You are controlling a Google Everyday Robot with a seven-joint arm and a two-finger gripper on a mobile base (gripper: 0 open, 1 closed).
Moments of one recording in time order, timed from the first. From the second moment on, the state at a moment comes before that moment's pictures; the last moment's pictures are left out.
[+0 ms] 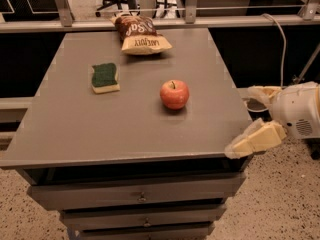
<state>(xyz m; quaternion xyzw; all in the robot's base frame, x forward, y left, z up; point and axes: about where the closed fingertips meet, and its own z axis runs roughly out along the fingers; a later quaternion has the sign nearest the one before) 0.445 -0.180 0.886 -0.45 0.78 0.19 0.39</state>
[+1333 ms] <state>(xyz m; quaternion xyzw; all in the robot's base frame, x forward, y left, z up) 0.492 -0.166 0.902 -0.38 0.74 0.19 0.53</state>
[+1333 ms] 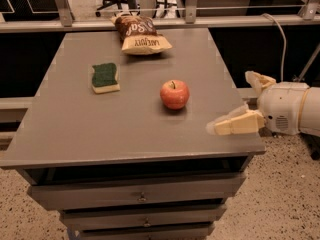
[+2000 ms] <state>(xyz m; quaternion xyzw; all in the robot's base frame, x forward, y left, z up) 0.537 -0.136 0.889 -0.42 0.68 0.22 0.56</state>
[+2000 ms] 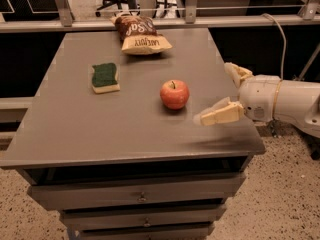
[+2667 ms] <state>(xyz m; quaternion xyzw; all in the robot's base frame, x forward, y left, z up) 0.562 -0.088 0.863 -0.45 0.68 0.25 0.51</state>
